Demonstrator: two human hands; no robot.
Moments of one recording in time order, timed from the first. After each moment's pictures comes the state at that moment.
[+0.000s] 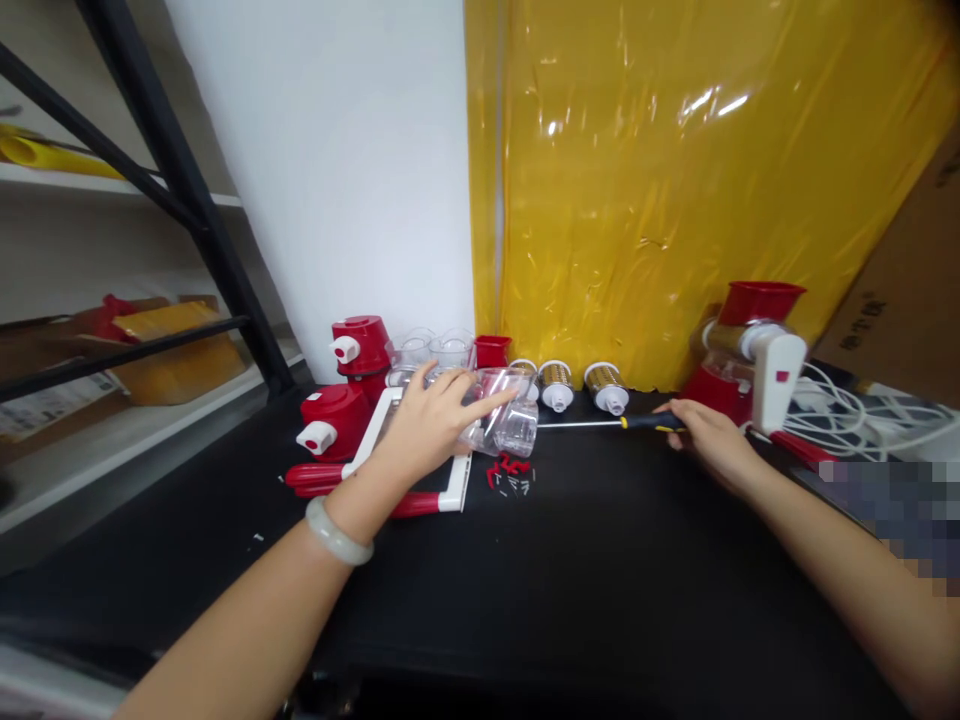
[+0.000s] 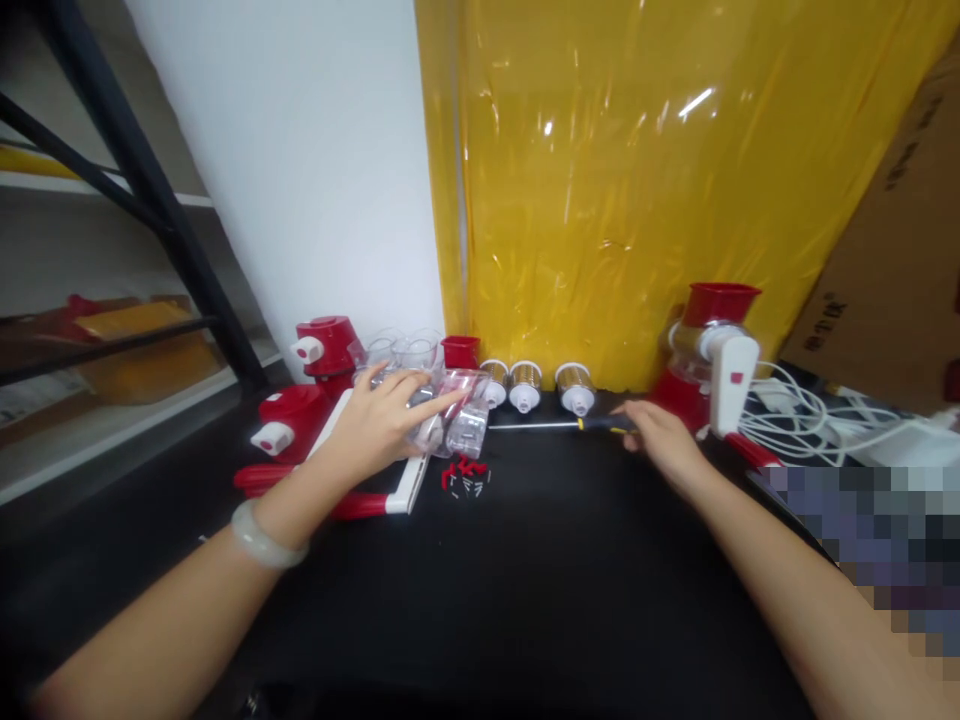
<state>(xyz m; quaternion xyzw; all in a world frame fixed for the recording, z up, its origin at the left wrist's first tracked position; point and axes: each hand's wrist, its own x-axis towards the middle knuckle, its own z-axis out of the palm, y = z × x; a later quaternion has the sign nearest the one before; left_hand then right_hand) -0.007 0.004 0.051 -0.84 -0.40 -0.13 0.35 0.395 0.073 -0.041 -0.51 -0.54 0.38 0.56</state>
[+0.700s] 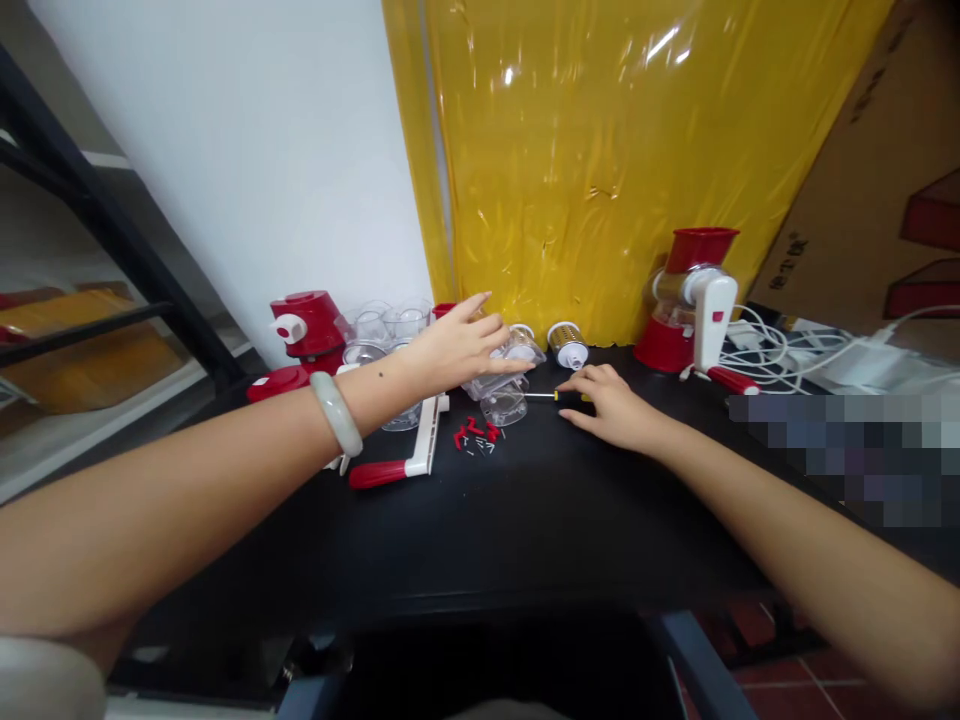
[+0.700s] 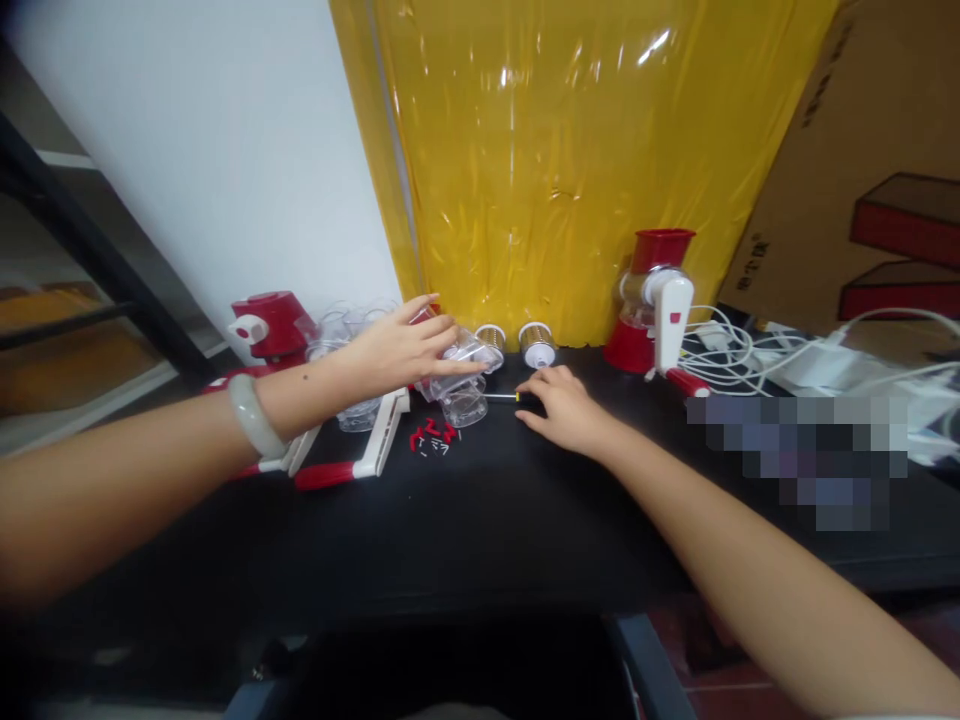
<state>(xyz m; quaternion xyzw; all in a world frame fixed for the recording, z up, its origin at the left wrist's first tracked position) 0.064 0.039 0.100 -0.91 -0.21 0.03 0.34 0.335 0.036 -0.030 -0.45 -0.85 0.00 0.28</state>
